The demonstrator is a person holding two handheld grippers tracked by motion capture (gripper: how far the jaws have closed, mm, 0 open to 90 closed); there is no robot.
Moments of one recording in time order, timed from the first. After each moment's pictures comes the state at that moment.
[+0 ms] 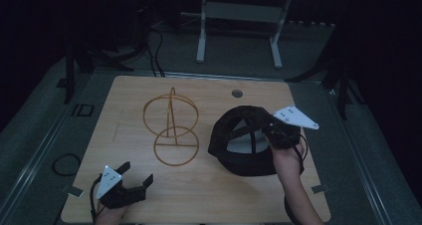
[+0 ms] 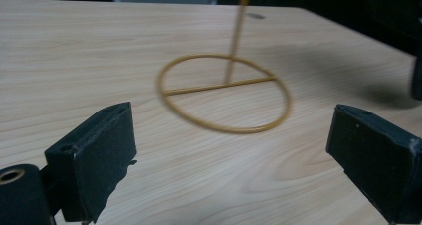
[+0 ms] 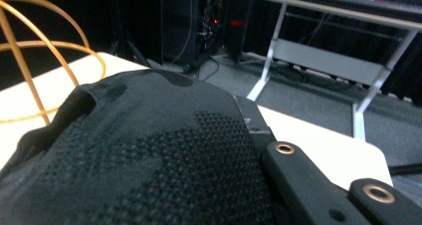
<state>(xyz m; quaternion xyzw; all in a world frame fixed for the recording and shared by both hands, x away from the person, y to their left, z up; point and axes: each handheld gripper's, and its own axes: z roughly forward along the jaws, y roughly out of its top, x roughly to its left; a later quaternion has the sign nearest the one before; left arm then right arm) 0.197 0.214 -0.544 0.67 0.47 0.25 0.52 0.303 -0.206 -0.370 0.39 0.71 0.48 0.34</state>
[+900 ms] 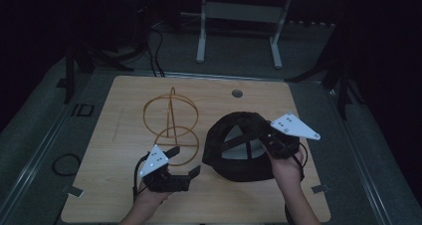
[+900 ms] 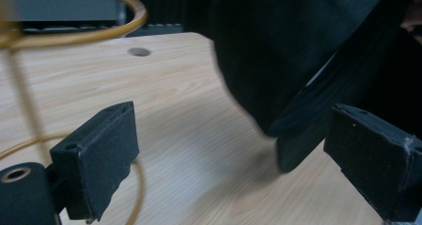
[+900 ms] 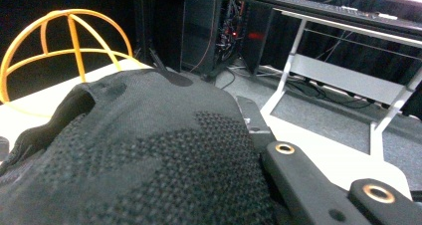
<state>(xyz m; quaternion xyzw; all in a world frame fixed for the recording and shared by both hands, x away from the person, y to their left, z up) 0.232 0.106 -0.471 0.71 0.36 0.16 0.58 0.277 -0.196 -0.366 0.35 0.72 0.50 0.34</state>
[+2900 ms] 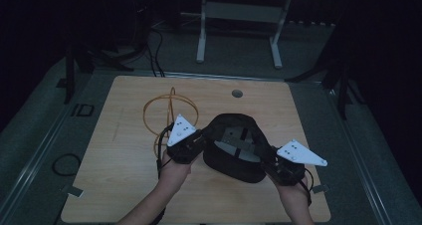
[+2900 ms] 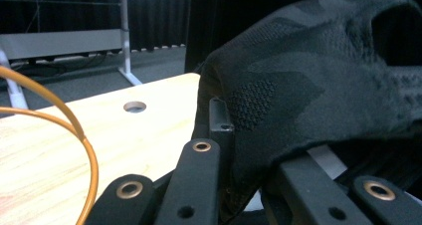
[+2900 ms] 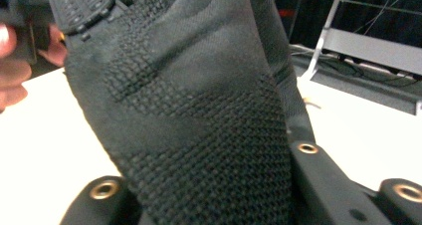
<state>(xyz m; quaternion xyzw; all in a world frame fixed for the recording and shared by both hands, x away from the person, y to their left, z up) 0.271 0.059 -0.406 0.70 0.36 0.20 0.59 0.237 -0.220 -0.408 0.35 0.74 0.50 0.27</state>
